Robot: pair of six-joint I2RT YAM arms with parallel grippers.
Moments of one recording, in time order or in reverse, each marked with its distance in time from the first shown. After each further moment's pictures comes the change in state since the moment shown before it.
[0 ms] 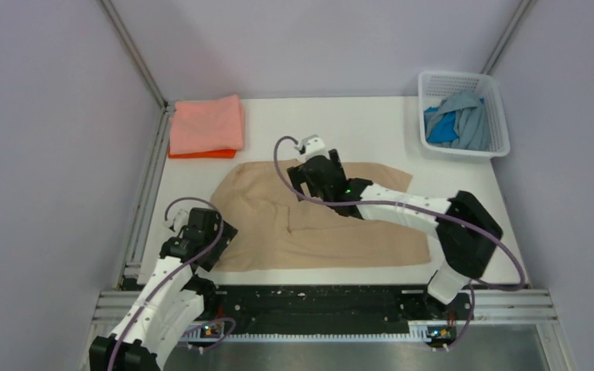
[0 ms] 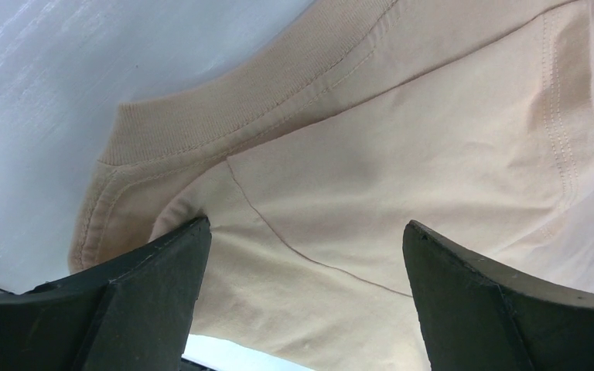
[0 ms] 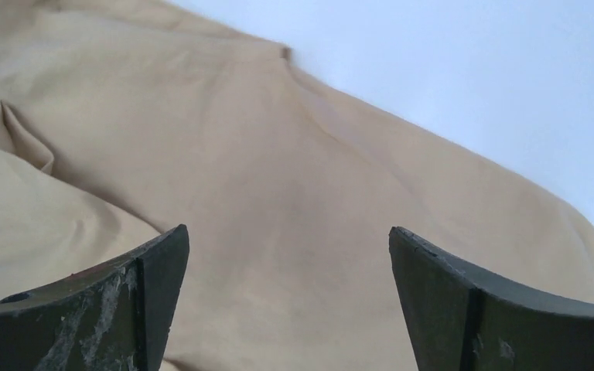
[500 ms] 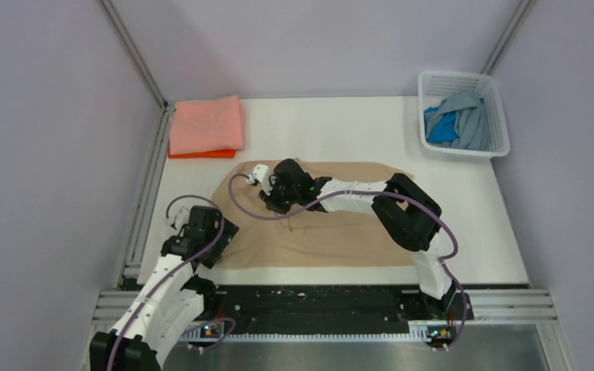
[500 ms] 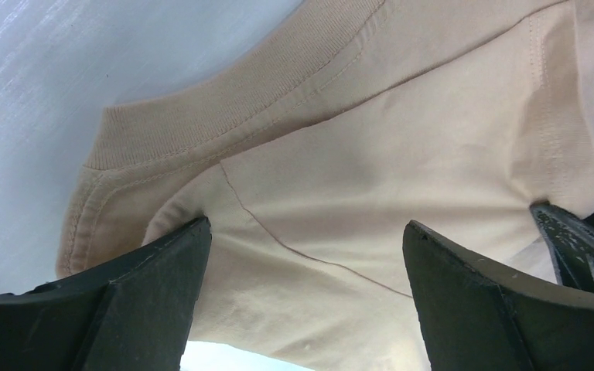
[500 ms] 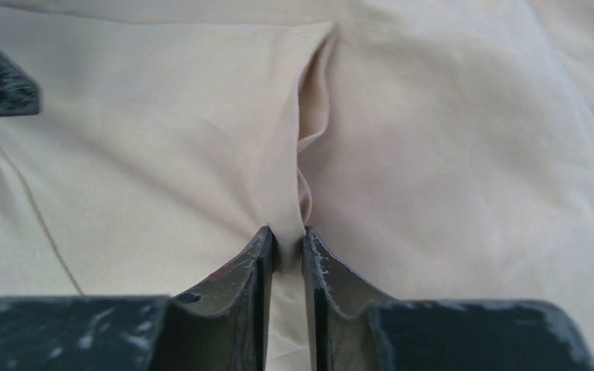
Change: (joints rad) left arm 0.000 0.027 0.001 0.043 0.014 0.005; right arm 0.007 0.328 0.203 0.081 -0.702 -0.384
